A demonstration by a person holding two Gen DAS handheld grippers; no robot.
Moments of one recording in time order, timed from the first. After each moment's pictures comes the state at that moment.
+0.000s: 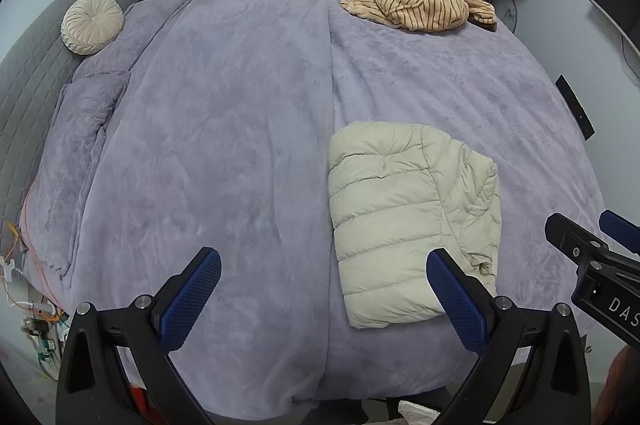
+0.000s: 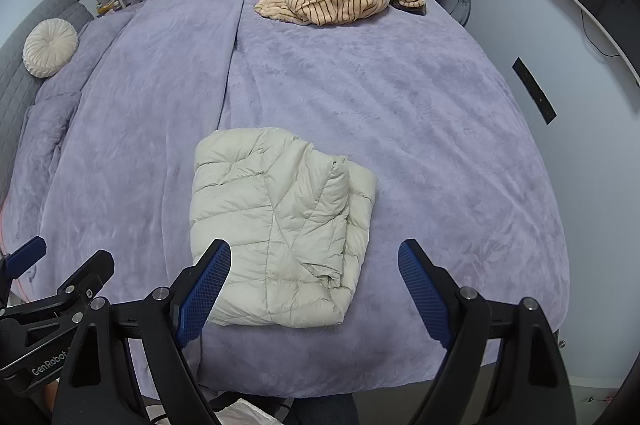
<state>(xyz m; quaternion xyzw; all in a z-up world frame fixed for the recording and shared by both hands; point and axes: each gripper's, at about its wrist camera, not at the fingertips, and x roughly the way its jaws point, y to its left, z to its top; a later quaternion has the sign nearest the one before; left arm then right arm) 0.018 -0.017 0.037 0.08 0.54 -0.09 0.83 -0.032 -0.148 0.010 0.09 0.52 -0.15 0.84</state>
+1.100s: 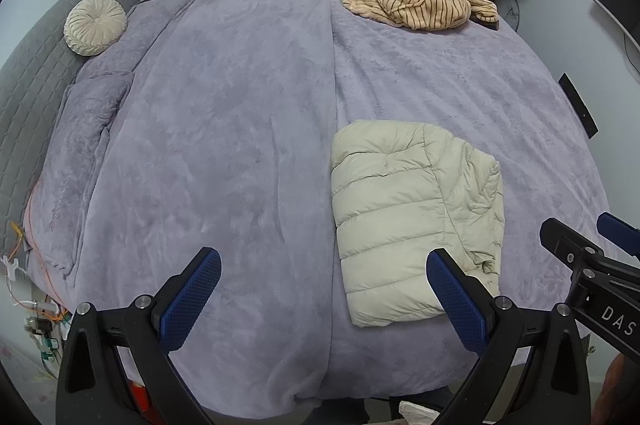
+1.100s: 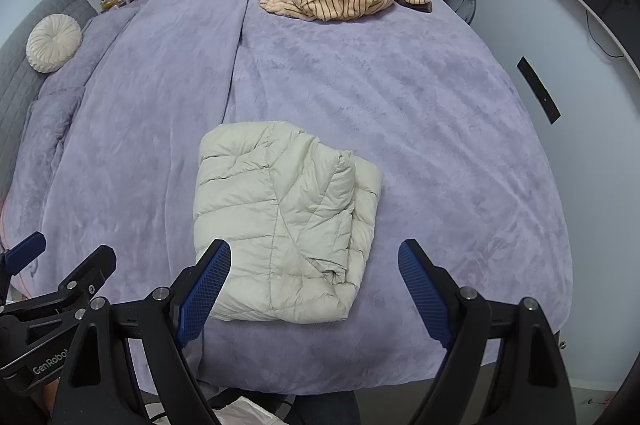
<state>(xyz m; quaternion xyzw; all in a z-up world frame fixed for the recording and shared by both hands) 0.014 -0.018 0.036 0.09 0.54 -0.09 0.83 -0.034 -0.144 0.006 0.08 0.52 -0.14 0.84</state>
